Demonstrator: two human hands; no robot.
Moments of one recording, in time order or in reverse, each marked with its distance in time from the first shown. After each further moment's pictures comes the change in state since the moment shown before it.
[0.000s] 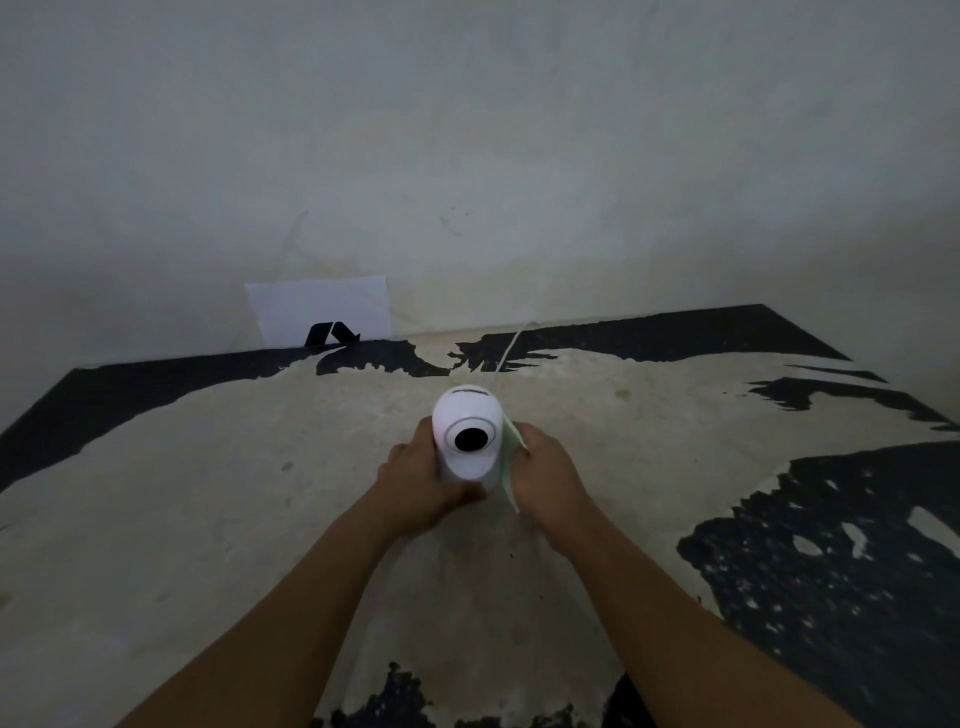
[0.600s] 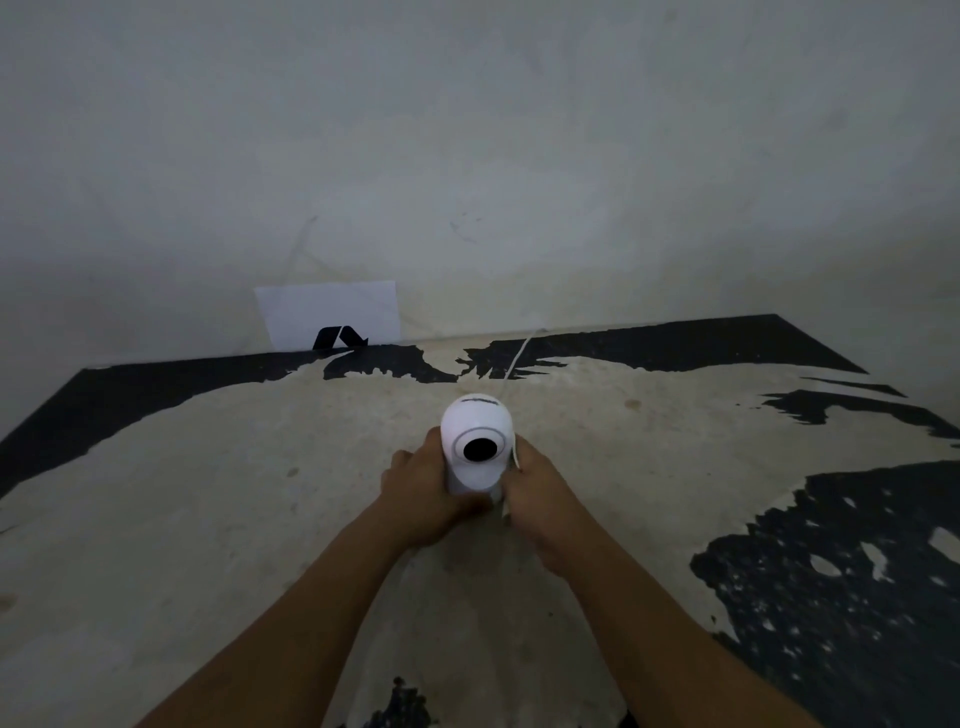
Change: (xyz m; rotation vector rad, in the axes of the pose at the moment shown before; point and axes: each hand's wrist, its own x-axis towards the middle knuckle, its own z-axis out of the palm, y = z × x) left_hand 0.012 -0.013 0.008 0.133 0.026 0.029; right_hand -0.002 -0.009 0.015 0.160 -0.077 0.072
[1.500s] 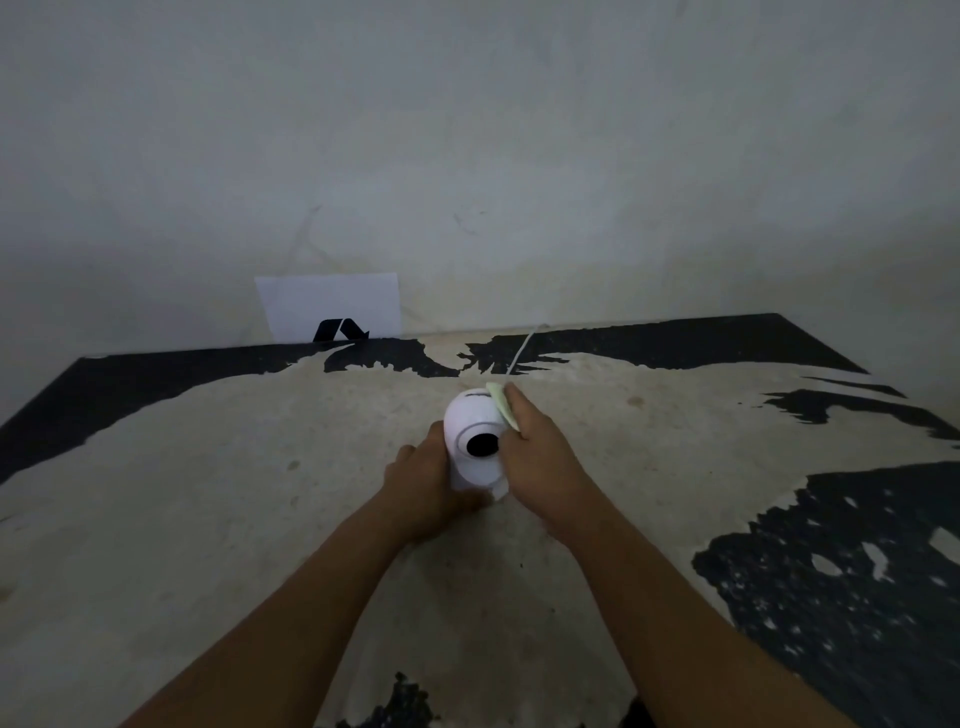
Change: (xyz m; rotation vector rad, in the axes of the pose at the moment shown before) left_hand -0.001 0.006 -0.004 -0.028 -0.046 -0.015; right_hand 0.004 -0.024 -0.012 -0.050 0.005 -0.069
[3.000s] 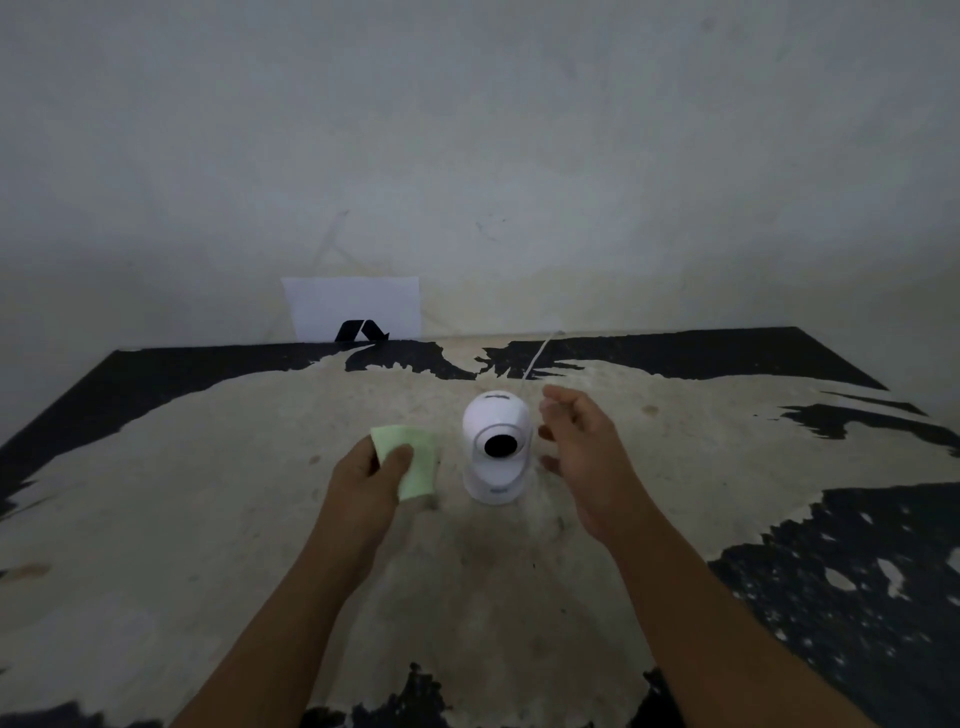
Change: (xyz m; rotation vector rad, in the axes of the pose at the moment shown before) left_hand -0.075 0.014 -0.052 -0.757 0.376 -0.226; right_hand 0.001 0.012 -0.021 0.291 0.122 -0.043
